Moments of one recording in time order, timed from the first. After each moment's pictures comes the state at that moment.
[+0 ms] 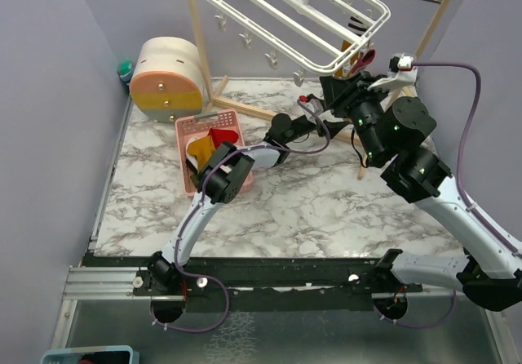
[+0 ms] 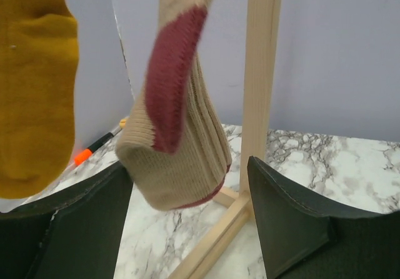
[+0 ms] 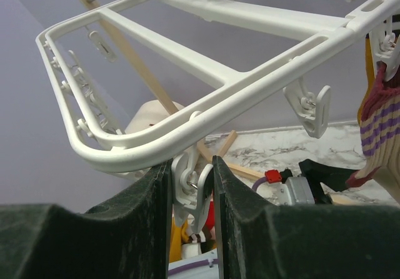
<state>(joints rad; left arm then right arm) -0.69 2.53 1.79 1.19 0.52 -0.15 0.81 1.12 1.41 -0.10 0.52 0.37</state>
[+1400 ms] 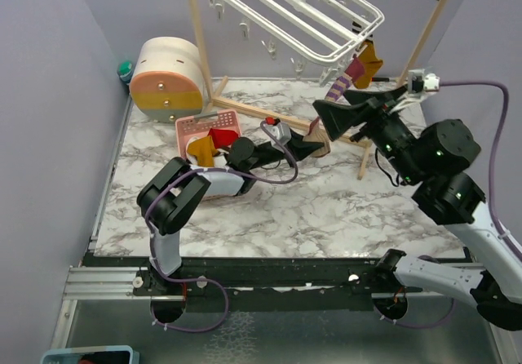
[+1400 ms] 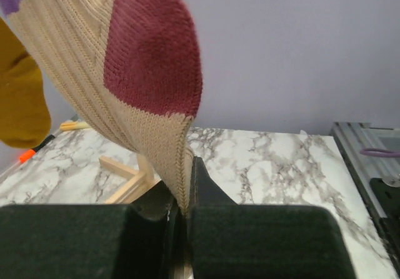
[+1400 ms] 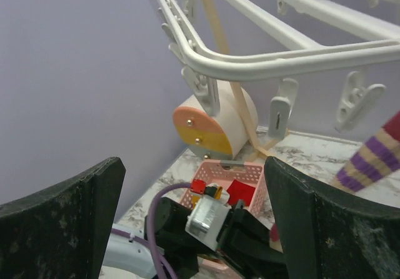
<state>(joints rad) -0.72 1.91 1.00 1.36 0.63 -0.22 0.81 0.98 1.38 -0.14 0.19 0.31</state>
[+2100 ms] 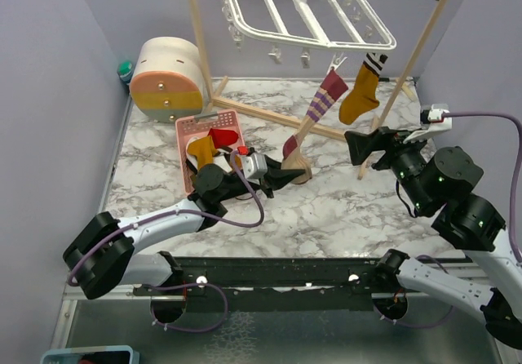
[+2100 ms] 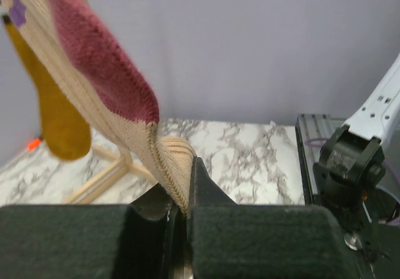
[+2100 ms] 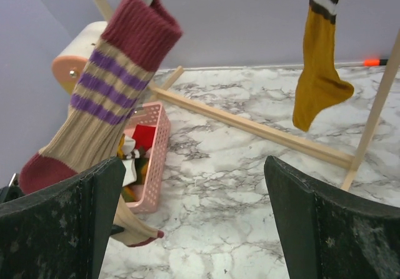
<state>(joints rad) -0.84 1.28 0.63 1.04 0.53 -0.10 0.81 0.75 1.22 -0.51 0.49 0.29</state>
